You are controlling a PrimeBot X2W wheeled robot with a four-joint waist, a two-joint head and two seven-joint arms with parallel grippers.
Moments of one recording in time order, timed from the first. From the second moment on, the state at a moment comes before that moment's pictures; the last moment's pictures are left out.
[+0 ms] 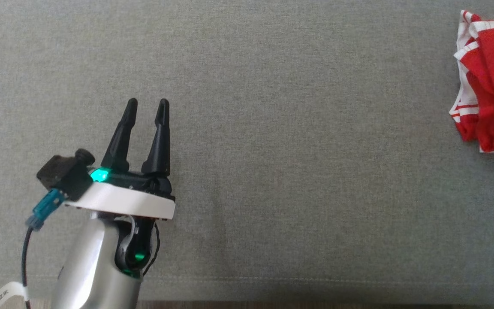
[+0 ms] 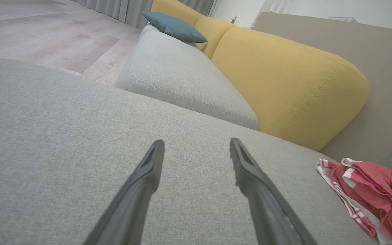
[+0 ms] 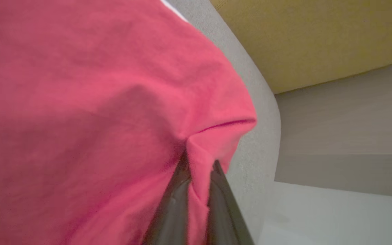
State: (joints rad) left arm -0.25 0.05 -0.22 0.13 -0.46 -0.12 -0.25; right arm -0.57 -0.86 0.34 0.36 0.09 0.13 0.49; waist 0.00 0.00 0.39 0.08
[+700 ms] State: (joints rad) left arm -0.21 0.05 -0.20 0.14 -0.45 -0.12 -0.25; right arm -0.54 -0.51 0.16 0.32 0.04 0.13 0.30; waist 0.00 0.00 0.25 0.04
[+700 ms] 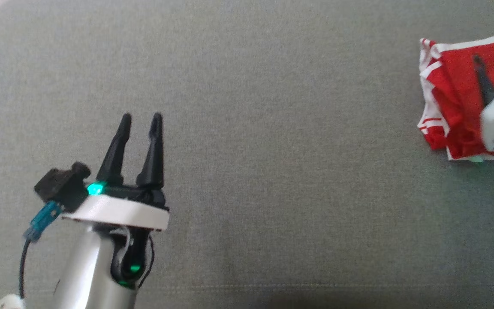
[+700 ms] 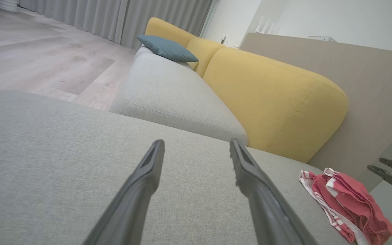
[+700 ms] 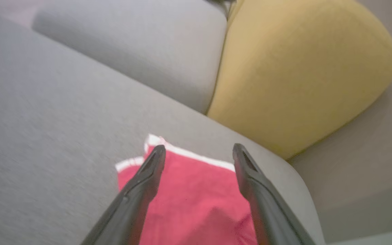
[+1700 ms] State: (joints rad) left arm 0.02 0.05 -0.12 0.17 -0.38 -0.12 -0.26; right arm -0.07 -0.05 0.09 0.31 0.15 0.13 -0.24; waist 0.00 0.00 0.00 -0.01
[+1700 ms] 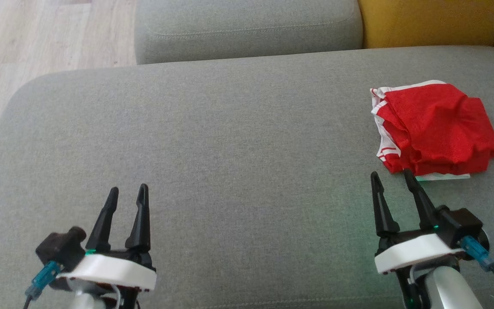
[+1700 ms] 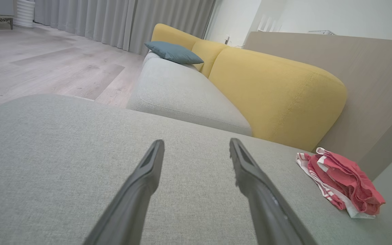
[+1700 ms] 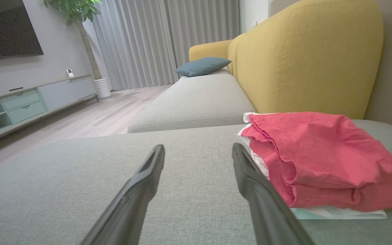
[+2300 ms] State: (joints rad) left arm 0.04 0.05 -0.06 0.15 -0.34 -0.09 -0.26; right arm -0.07 -0.05 0.09 0.27 0.18 0.13 -0.25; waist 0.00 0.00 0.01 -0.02
